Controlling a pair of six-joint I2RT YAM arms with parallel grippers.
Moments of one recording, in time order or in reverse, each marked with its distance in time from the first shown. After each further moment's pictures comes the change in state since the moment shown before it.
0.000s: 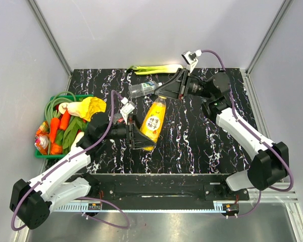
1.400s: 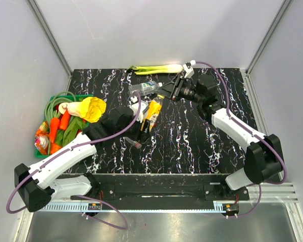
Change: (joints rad) left arm -0.203 0.177 0.373 -0.851 -0.870 0.457; right arm -0.005 0.066 -0.077 -0.292 0.344 -0.073
